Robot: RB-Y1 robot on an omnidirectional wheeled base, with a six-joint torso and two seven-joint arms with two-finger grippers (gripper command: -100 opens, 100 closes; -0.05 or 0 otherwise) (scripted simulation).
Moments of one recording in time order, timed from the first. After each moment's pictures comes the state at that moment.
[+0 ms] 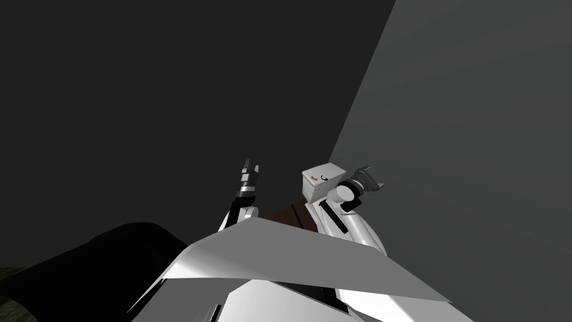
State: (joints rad) left arm 0.54 -0.03 -0.02 -2.27 0.09 -0.35 0.00; right arm -0.14 -0.24 0.19 -1.82 -1.72 -1.30 -0.36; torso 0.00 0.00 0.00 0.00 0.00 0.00
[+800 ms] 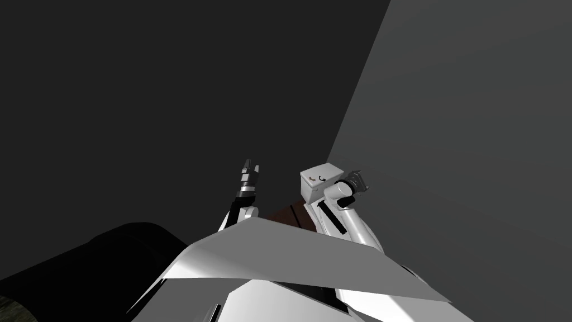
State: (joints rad) left arm 0.54 -0.03 -0.02 -2.27 0.09 -0.35 0.00; right arm -0.20 -0.23 0.20 -1.77 -1.97 -1.37 -0.42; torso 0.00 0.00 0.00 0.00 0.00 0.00
